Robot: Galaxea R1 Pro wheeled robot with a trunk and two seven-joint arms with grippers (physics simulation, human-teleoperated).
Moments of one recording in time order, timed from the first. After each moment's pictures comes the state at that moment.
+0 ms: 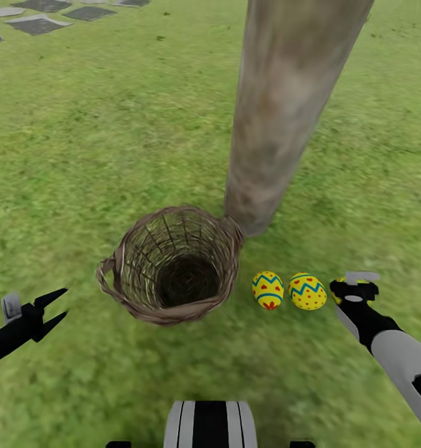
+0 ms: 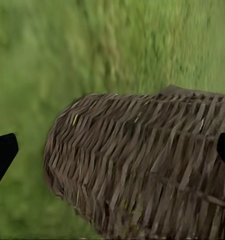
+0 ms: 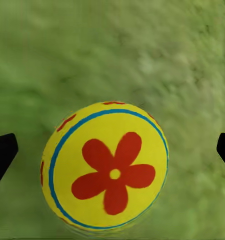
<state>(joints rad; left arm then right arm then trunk) -0.37 0.35 0.58 -1.21 1.21 0.99 -0.26 -0.96 -0.31 0.31 -0.33 -0.24 0.01 -0.41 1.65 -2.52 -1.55</state>
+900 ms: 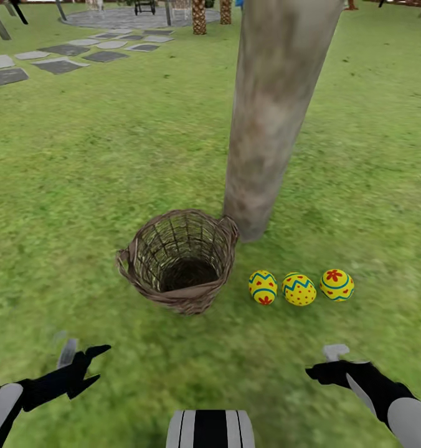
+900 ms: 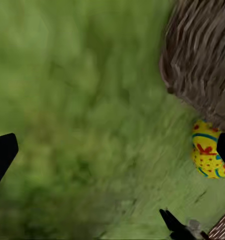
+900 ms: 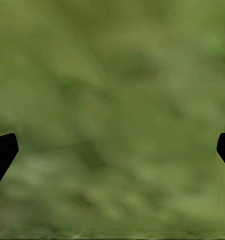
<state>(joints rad) -0.35 0.31 0.32 -0.86 1.06 0.96 -0.24 -0.68 -0.31 0.32 -0.31 -0.22 0.25 0.27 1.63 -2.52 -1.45</state>
